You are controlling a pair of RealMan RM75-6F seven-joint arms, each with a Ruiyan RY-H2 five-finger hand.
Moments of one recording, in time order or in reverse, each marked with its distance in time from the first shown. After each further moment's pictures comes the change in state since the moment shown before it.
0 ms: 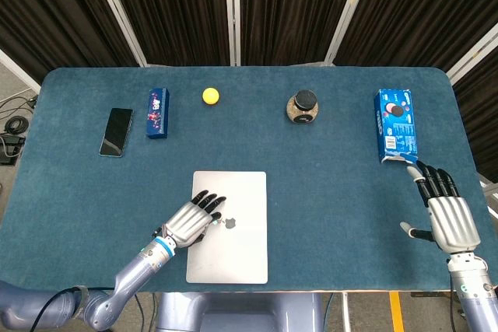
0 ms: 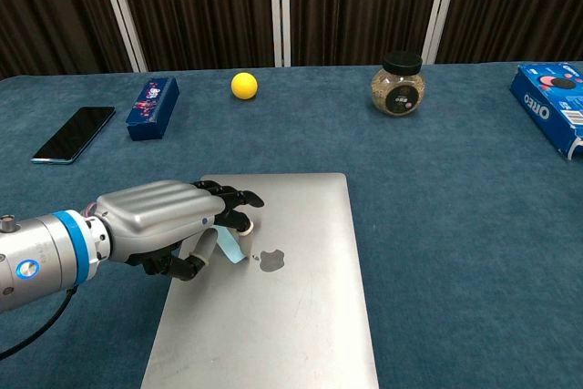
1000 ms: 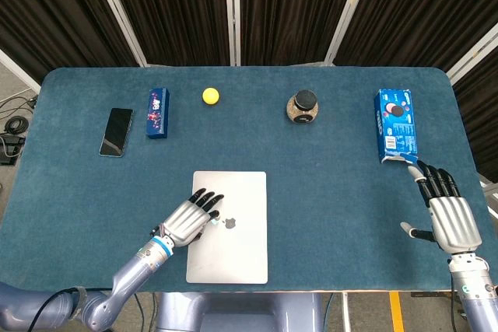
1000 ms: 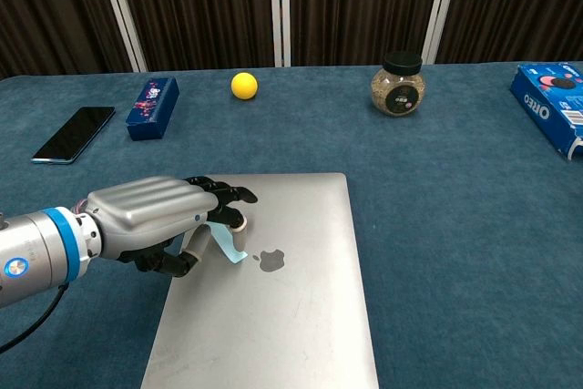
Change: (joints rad) left arm 0.004 0.018 0.012 -0.020 -0.006 0.022 0.022; right arm -0.008 0.008 0.007 -0.007 -0.012 0.001 0.014
